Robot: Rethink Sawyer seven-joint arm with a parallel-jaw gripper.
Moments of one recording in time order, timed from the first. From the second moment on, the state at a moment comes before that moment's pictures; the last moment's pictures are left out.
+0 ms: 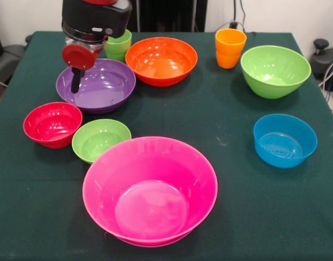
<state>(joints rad) -0.31 -0.48 -0.22 1.48 -0.18 0.46 3.16</state>
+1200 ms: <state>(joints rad) -0.31 -0.47 -0.15 1.50 -0.37 0.45 3.16</state>
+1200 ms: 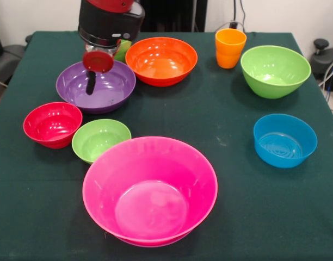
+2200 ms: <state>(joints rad) -0.36 -0.48 -0.09 1.51 -0.14 0.49 3.16</state>
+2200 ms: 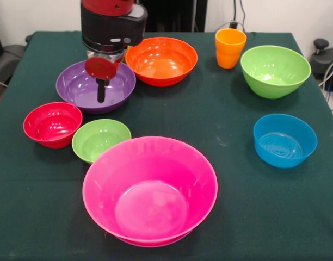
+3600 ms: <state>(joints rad) -0.18 -0.42 -0.15 1.49 0.10 0.50 3.16</state>
